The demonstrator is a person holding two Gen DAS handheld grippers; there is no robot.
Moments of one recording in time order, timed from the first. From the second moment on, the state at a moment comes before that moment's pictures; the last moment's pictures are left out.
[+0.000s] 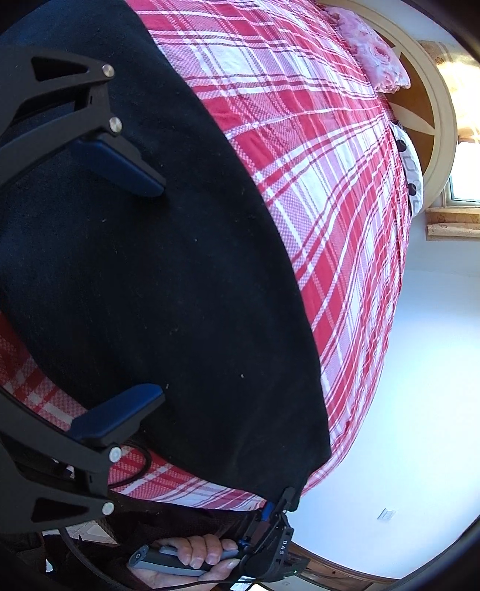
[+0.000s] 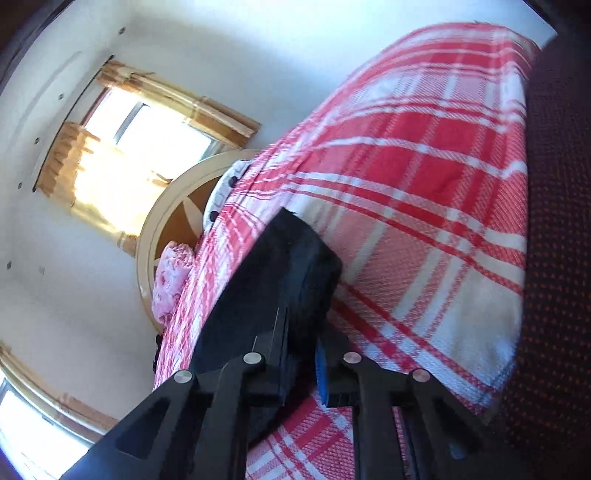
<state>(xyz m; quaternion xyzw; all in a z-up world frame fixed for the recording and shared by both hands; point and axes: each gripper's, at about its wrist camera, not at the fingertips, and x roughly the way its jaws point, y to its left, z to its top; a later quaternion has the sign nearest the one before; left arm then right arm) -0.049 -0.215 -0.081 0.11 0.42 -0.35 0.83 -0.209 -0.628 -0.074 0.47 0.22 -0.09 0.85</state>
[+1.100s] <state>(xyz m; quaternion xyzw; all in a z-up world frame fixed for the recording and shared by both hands) -0.026 -0.165 -0.069 -0.13 0.45 -0.44 0.77 -0.126 -0.372 -0.039 0.10 0.32 0.18 0.92</state>
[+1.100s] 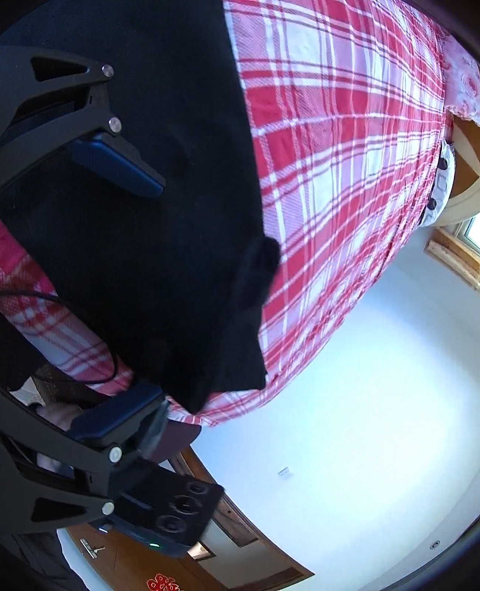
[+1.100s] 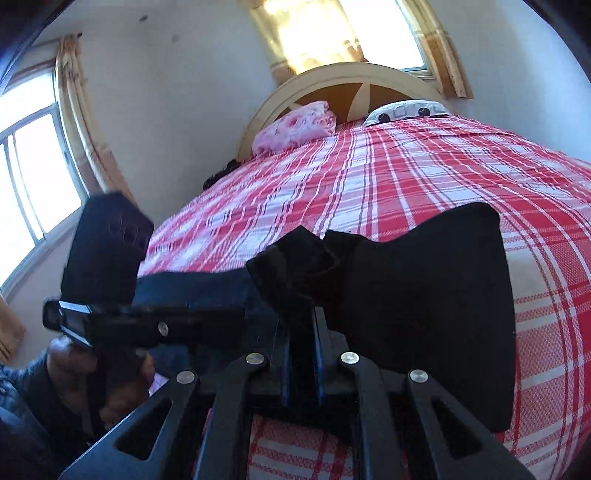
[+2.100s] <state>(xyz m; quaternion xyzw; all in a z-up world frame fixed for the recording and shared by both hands) -0.019 -0.172 -0.056 -0.05 0.45 -0.42 0.79 -0.154 -0.350 -0.035 -0.01 0.27 0.24 0.93</state>
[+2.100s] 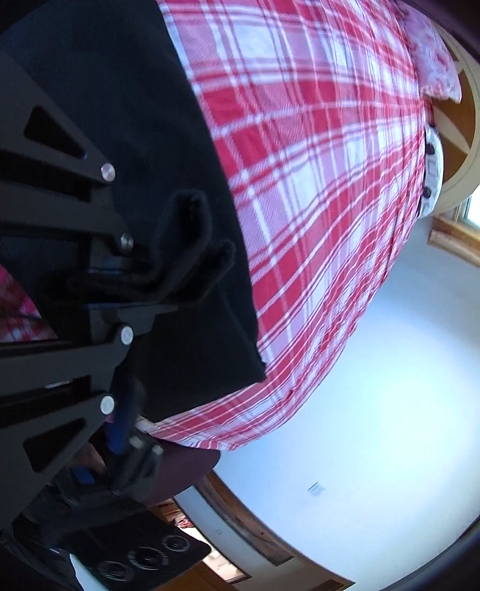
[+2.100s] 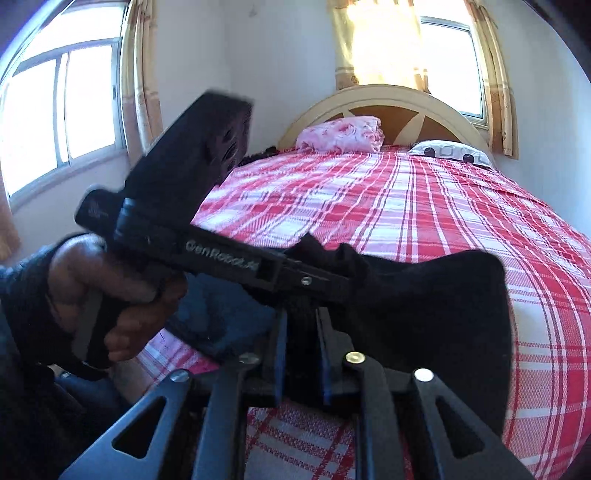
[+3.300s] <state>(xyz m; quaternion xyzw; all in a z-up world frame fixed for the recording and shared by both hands) -0.026 -0.155 -0.079 0.01 0.45 -0.33 0.83 -0.191 -0.451 0.001 0.15 0.26 0.21 0.93</state>
